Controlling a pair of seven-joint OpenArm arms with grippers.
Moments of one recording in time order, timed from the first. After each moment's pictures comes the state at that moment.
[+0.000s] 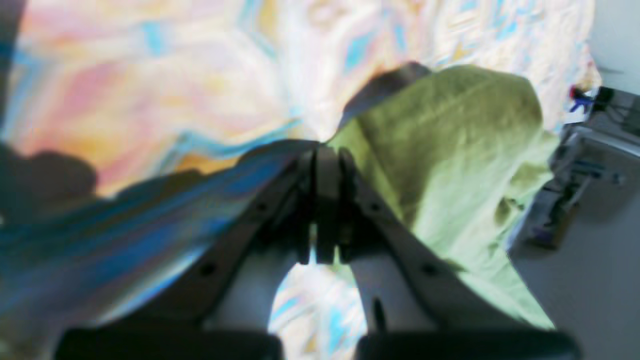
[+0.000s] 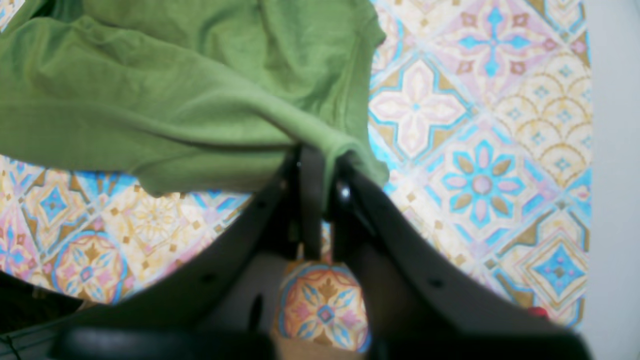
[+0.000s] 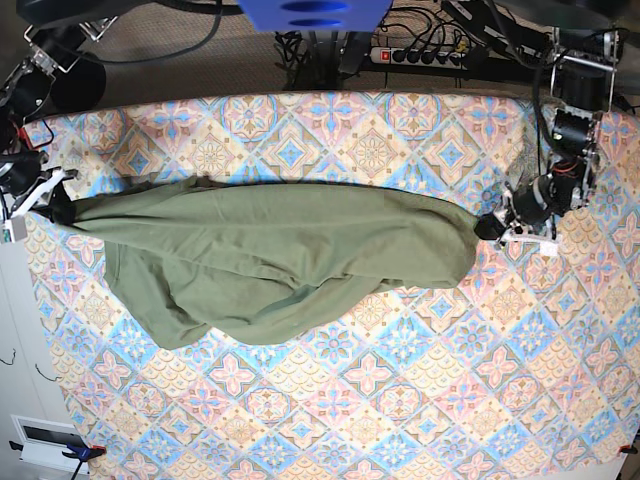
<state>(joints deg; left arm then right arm) -3.2 -31.5 8.5 64.7 -87.2 6.2 40.0 -6.5 24.0 48.2 98.0 52.0 41.1 -77.5</state>
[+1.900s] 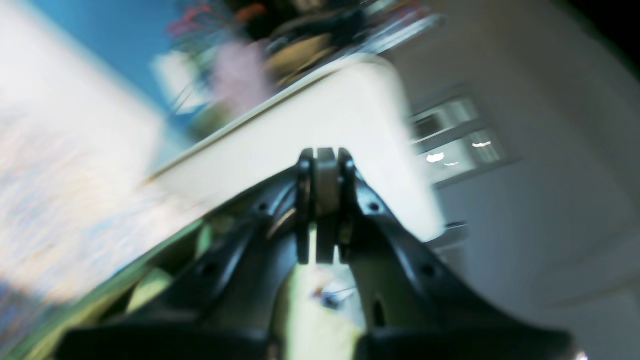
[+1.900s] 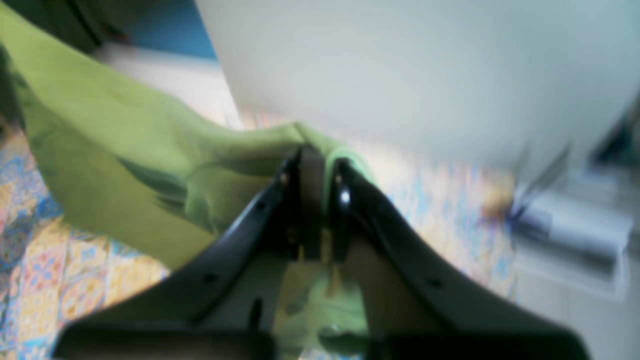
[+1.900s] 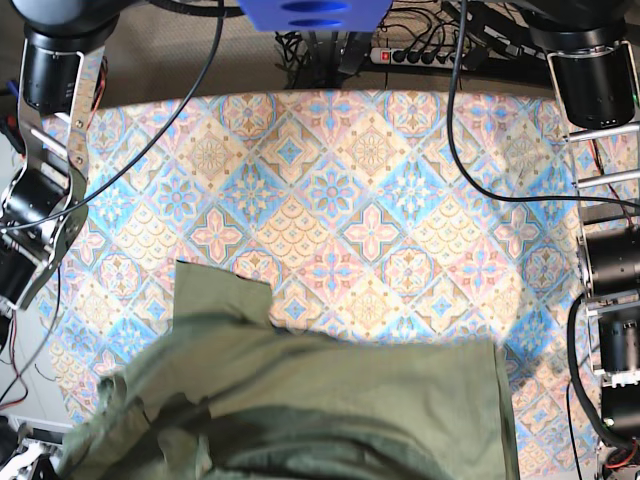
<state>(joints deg) -74.9 -25.4 15.4 37.2 -86.3 0.9 27.7 60.5 27.3 19.0 63.8 41.4 41.3 -65.5</state>
